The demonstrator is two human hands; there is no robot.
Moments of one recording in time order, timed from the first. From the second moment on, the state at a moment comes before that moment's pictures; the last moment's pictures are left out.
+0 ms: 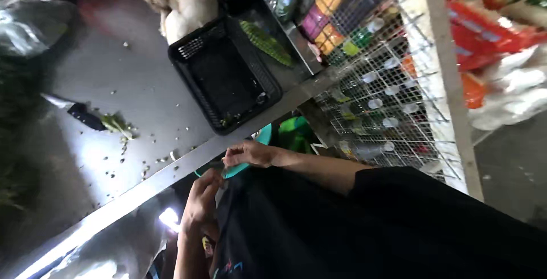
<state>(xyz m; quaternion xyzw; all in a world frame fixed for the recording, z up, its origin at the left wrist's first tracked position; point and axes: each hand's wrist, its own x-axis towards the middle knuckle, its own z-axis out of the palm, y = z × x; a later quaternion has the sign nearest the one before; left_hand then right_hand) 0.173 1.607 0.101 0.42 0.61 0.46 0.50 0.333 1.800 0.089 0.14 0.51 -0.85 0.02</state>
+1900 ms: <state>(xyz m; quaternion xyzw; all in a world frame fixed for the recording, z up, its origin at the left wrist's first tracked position) 0.183 1.610 0.086 0.39 0.69 0.47 0.40 0.460 1.999 0.121 0.47 0.86 -0.17 0.04</state>
